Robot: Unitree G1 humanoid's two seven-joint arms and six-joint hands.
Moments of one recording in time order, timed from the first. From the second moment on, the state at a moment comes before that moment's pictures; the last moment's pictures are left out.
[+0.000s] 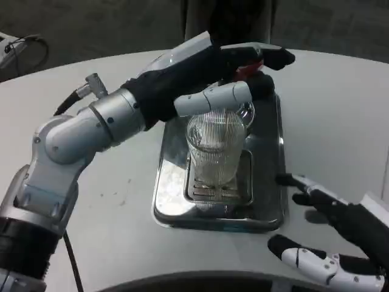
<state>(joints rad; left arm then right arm) -0.94 0.46 -0.15 0.36 0.05 -0.29 -0.64 0.17 -0.32 -0.14 -0.90 -0.27 0.38 0.57</state>
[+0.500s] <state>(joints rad) -0.95 0.47 -0.17 0.39 0.08 -0.34 -0.63 -0.06 -0.28 0.06 -0.64 -0.34 0.40 0.34</state>
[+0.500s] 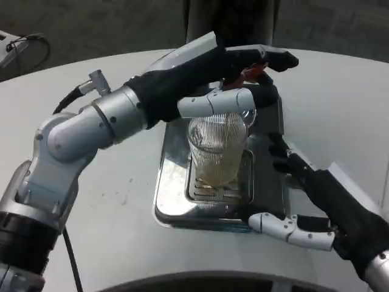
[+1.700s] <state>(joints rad) -0.98 0.49 -0.14 0.45 0.07 -0.39 -0.65 -0.41 -0.14 0.17 -0.12 -0.33 0.26 0.09</state>
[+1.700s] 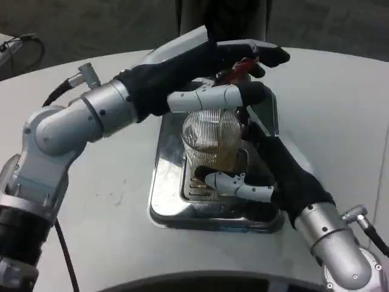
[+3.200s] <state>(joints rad) -1.06 0.51 -0.13 0.56 0.07 -0.46 -0.70 -0.54 -0.04 0.17 0.16 -0.33 0.12 -0.10</state>
